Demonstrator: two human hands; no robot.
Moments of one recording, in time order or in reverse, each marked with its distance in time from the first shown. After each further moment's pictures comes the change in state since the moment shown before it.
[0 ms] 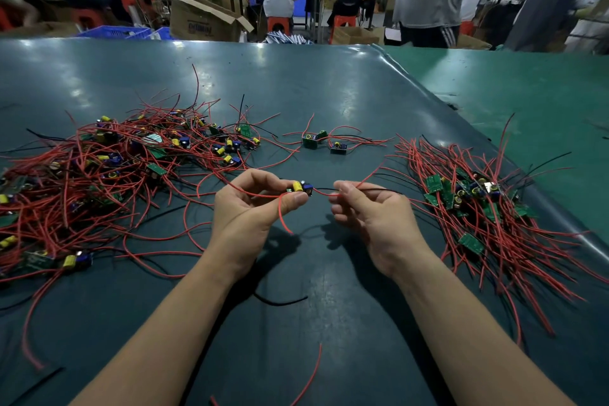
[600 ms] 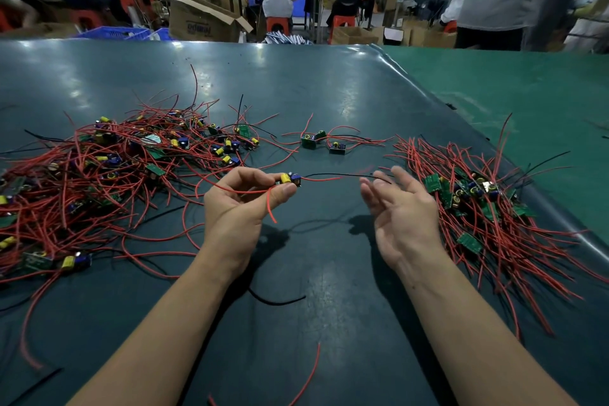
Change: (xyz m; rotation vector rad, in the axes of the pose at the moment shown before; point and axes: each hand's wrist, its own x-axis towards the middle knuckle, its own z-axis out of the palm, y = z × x) left_hand 0.006 -0.003 -0.005 -0.013 0.084 0.053; right_hand 0.010 -0.011 -0.013 0.376 0.207 -0.103
